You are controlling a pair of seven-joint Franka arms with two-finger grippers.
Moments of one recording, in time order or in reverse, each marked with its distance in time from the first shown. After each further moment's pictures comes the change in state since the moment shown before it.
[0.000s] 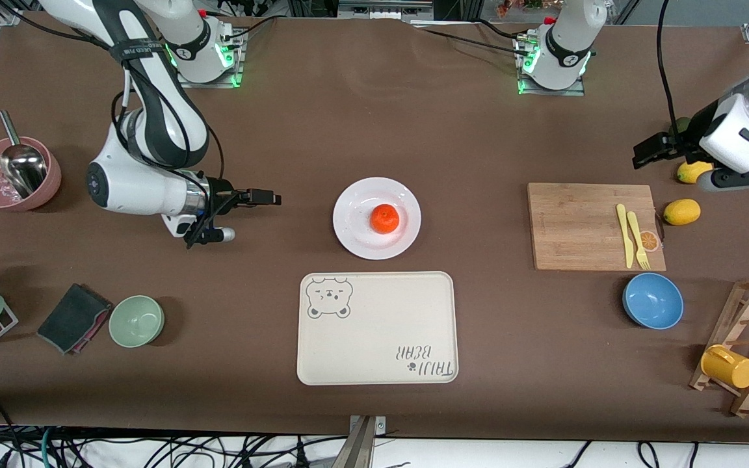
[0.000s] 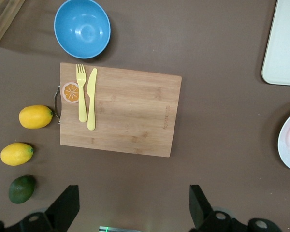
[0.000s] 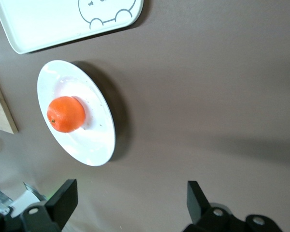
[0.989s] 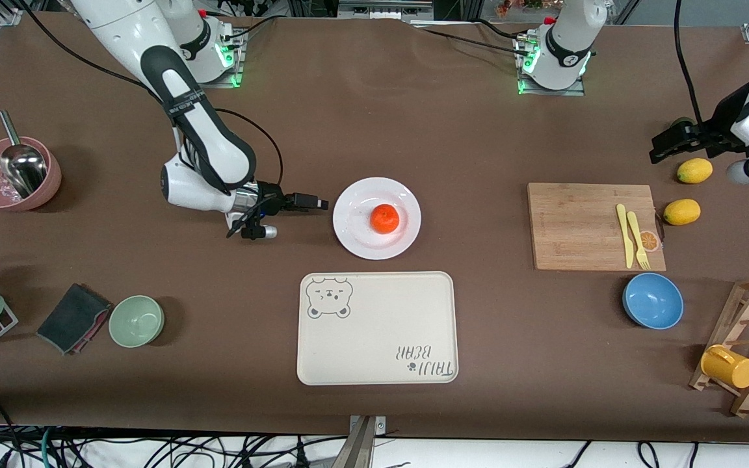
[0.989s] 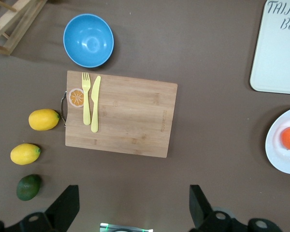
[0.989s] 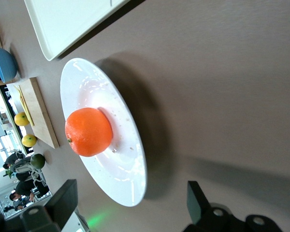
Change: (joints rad) left arm 0.004 0.023 -0.005 0.159 0.000 -0.101 -0.009; right arm 0.038 0.194 0.126 -0.023 0.490 0.221 -0.345
